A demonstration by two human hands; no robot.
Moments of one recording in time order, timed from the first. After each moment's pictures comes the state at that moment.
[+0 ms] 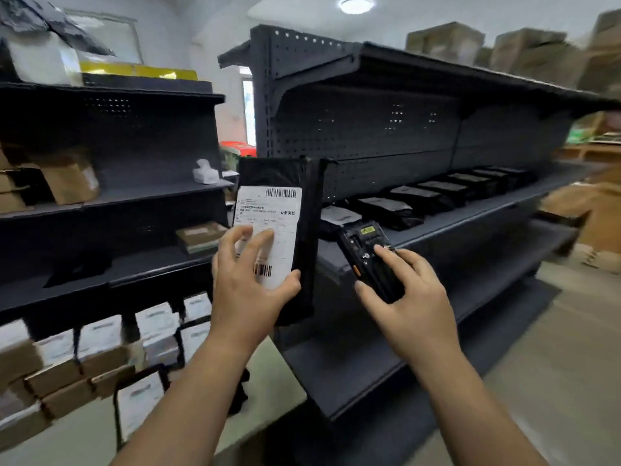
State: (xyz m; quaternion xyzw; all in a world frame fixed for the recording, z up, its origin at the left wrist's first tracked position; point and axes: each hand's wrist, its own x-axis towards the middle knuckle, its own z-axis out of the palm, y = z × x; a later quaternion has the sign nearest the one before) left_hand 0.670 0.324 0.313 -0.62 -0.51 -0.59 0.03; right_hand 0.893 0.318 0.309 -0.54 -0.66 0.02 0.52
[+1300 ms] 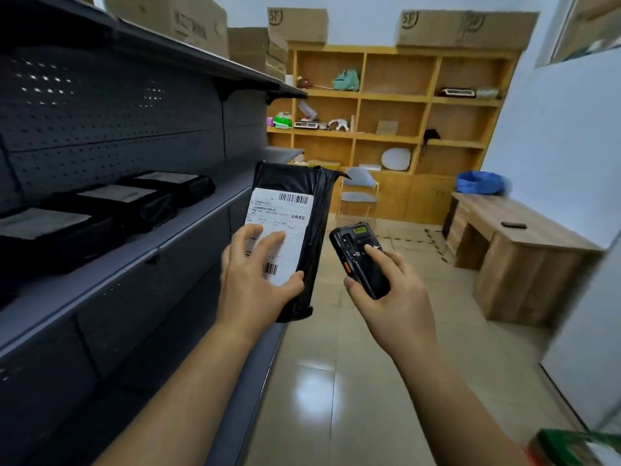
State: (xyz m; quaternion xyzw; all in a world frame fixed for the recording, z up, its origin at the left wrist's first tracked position) left_hand 1.516 0.786 0.287 -0.79 -0.23 -0.53 -0.21; right_hand 1.659 0.626 0.285 -0.76 -0.41 -0.16 0.48
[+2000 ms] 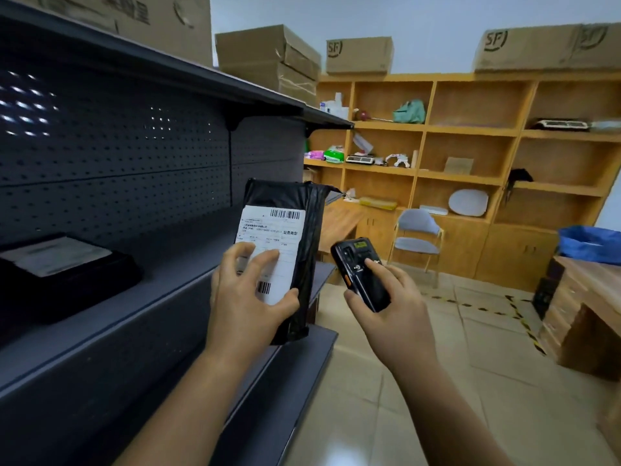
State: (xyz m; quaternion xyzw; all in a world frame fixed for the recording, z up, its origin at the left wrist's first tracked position) left_hand 1.852 1.098 0.301 -0.74 -0.32 -0.58 -0.13; right_hand 2.040 0.988 0.299 -0.70 -0.49 -0.11 0.51
